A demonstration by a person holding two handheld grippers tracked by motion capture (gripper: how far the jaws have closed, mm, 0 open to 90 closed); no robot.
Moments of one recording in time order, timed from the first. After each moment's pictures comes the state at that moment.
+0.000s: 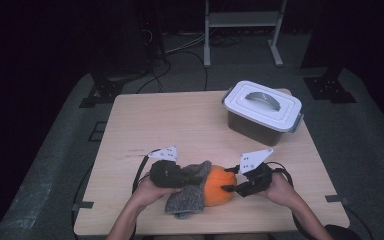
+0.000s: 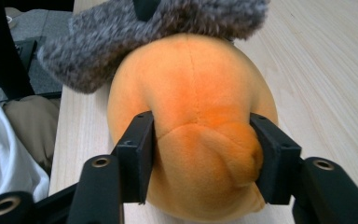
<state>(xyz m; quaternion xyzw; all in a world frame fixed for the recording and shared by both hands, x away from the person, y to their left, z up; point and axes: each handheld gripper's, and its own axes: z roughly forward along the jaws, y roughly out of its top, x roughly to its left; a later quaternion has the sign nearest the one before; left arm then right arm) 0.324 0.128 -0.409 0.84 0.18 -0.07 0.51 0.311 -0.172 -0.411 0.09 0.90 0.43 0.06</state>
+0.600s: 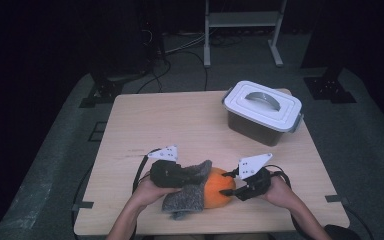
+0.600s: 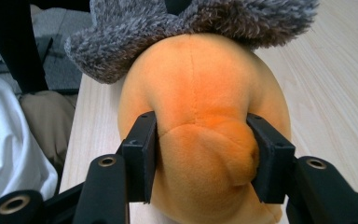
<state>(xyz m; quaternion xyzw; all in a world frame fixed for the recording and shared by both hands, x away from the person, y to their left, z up) 0.322 0.125 -0.404 0.83 0.17 -0.07 0.52 0.304 -0.168 -0.415 0.05 0.89 0.44 0.06</state>
